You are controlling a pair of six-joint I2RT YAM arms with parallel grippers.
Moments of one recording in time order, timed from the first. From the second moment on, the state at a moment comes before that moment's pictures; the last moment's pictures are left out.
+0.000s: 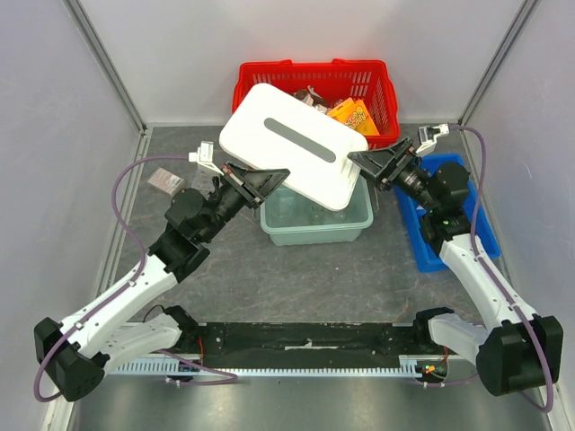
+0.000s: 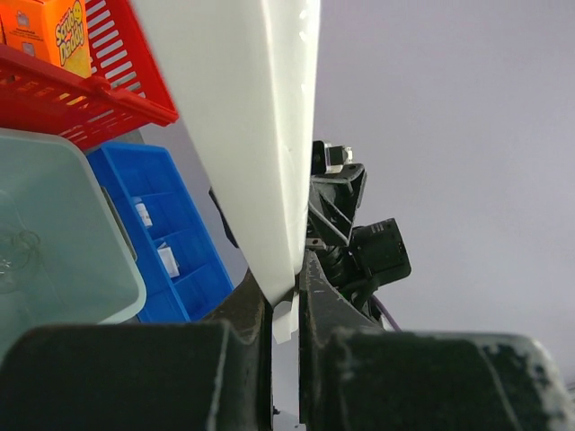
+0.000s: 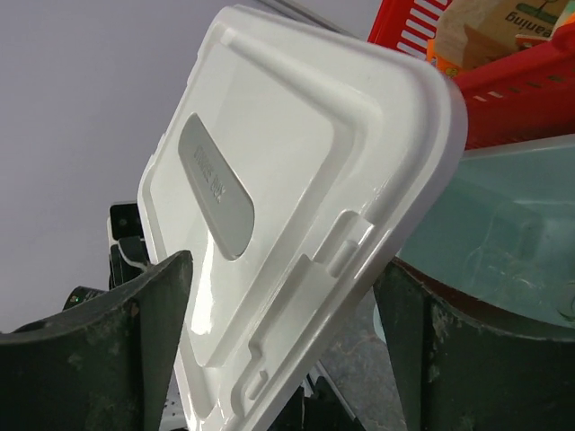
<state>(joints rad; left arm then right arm) -0.70 0.94 0.84 0.30 0.03 -1.11 0.17 1.07 0.81 0.37 -0.59 1.16</state>
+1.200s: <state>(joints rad) -0.44 0.84 1.01 -0.34 0.12 -0.81 0.02 1.24 0.90 0.50 -0.86 1.23</state>
